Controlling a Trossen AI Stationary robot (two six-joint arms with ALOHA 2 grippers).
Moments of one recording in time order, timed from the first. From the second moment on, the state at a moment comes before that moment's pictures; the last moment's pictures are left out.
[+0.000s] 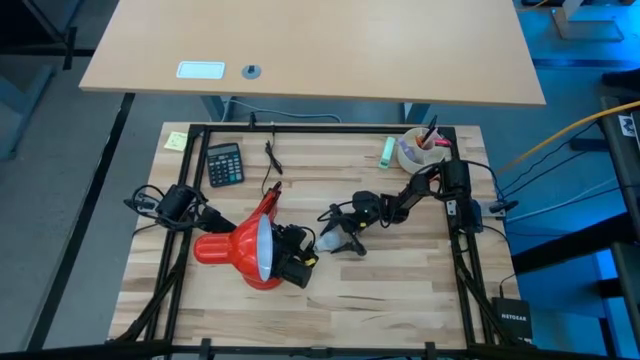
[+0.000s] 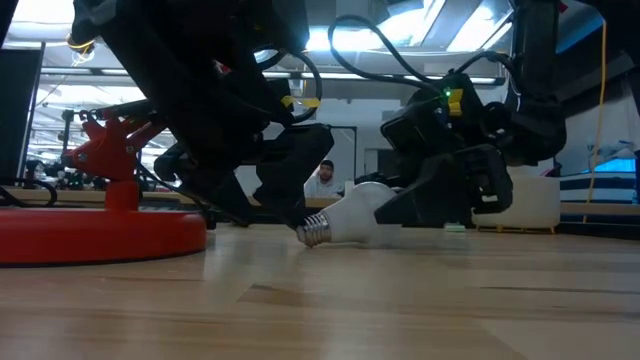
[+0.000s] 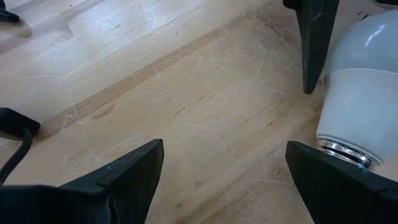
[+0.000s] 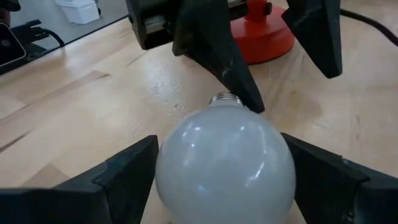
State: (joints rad) left arm -0.41 2.04 1.22 -0.54 -0.83 -1.25; right arm -0.07 2.06 0.63 1.04 -0.59 -0.16
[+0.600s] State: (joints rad) left arm -0.46 2.00 1.23 -0.55 -0.82 -1.14; right arm -0.07 1.96 0.63 0.89 -0.55 -0.14
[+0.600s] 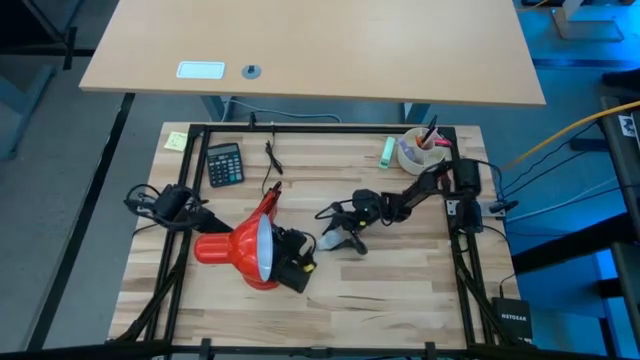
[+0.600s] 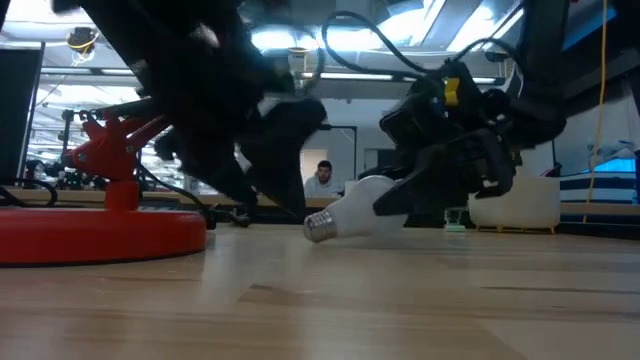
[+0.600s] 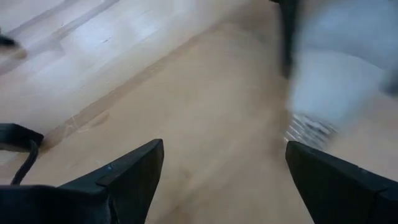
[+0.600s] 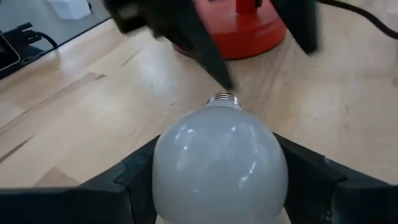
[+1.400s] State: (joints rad) left arm -0.69 1.89 1.32 -0.73 -0.49 -1.08; right arm -0.06 1.45 0.63 0.37 -0.43 -0.11
